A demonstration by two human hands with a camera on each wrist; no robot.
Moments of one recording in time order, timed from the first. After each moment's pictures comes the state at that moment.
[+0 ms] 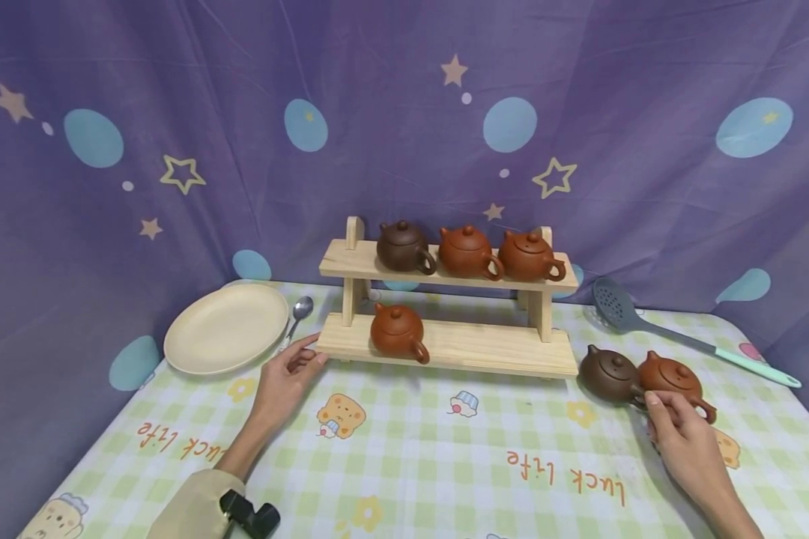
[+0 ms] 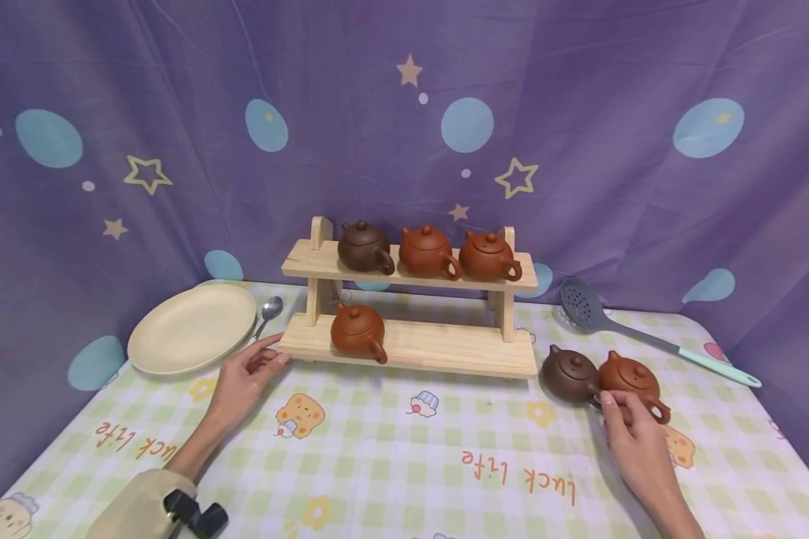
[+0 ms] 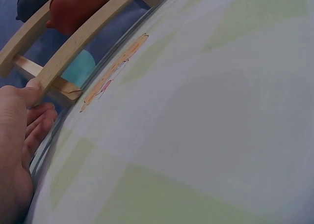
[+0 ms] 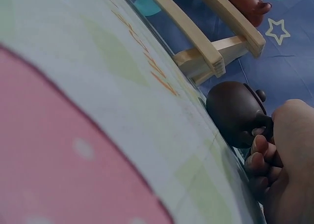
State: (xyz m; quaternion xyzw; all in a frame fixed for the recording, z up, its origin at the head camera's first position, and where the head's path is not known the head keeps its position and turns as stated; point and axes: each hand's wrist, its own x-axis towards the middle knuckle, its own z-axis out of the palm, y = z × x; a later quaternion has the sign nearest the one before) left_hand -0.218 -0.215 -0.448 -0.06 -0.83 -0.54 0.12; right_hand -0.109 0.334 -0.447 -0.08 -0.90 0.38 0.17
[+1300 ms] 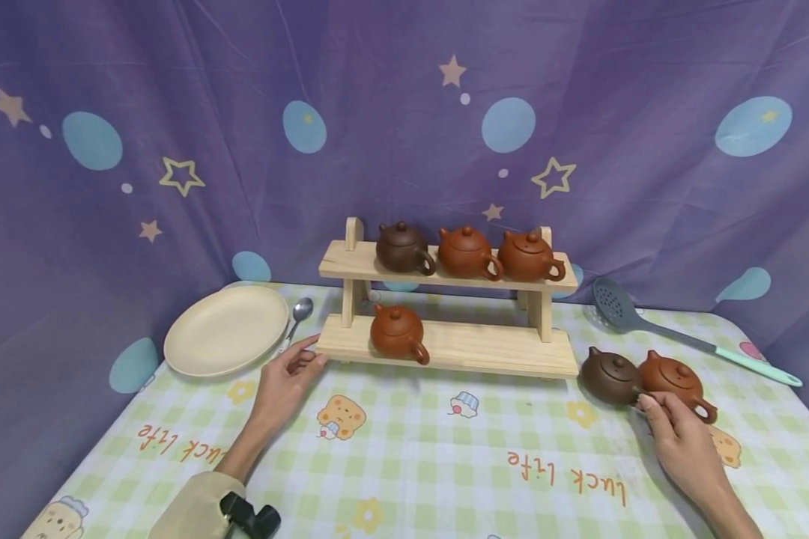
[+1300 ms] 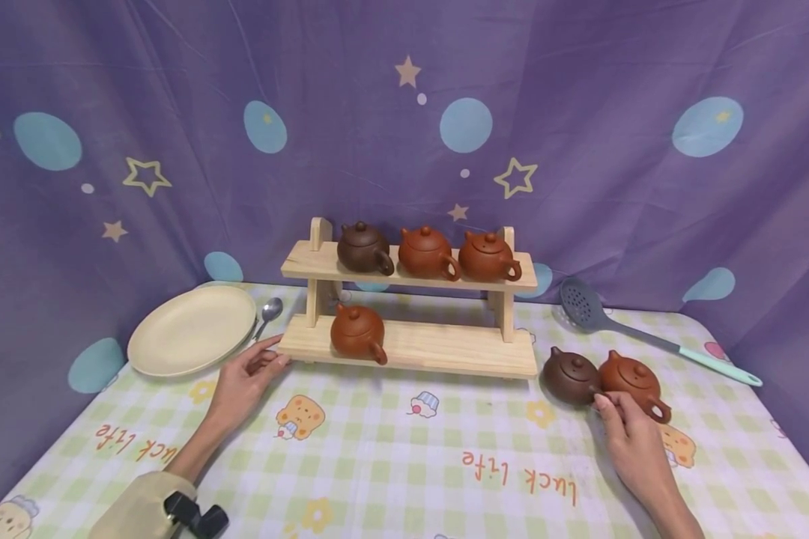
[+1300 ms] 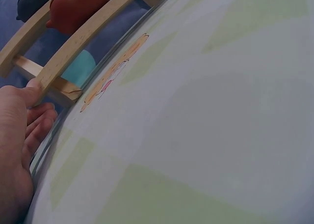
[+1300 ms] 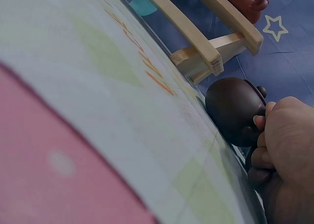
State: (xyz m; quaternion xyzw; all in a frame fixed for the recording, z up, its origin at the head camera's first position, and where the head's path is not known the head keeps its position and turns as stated) left_hand -0.217 -0.215 -0.448 -0.06 -0.83 -0.53 0.12; right_hand -0.110 0.335 -0.451 -0.04 -0.92 0.32 0.21
